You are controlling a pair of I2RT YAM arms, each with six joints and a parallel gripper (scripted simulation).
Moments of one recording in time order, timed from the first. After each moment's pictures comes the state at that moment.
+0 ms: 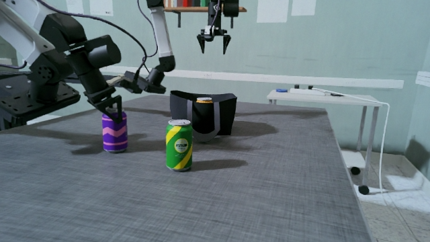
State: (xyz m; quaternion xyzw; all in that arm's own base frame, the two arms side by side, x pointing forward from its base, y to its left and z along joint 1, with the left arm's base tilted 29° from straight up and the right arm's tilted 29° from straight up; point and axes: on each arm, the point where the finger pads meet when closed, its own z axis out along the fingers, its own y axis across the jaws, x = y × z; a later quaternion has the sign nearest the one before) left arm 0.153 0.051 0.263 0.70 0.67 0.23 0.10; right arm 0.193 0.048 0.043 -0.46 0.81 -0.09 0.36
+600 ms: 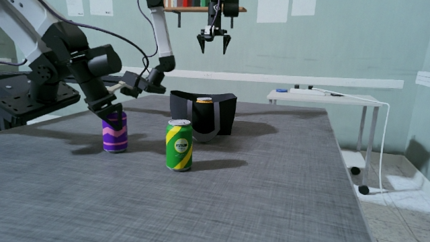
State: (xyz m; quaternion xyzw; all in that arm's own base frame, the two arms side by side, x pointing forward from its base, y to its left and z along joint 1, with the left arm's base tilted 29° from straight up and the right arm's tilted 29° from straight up) left arm 0.153 0.051 0.263 0.70 0.67 0.23 0.10; right arm 0.201 0.045 0.024 -0.46 0.81 -0.08 0.36
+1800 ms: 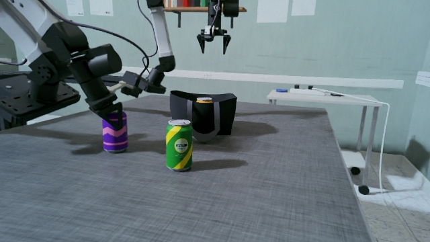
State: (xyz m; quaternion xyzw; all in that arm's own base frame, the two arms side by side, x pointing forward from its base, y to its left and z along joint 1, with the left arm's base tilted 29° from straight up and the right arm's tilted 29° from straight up) left arm 0.153 0.051 0.263 0.70 0.67 0.23 0.10; right arm 0.203 0.047 0.026 -0.46 0.81 -0.08 0.36
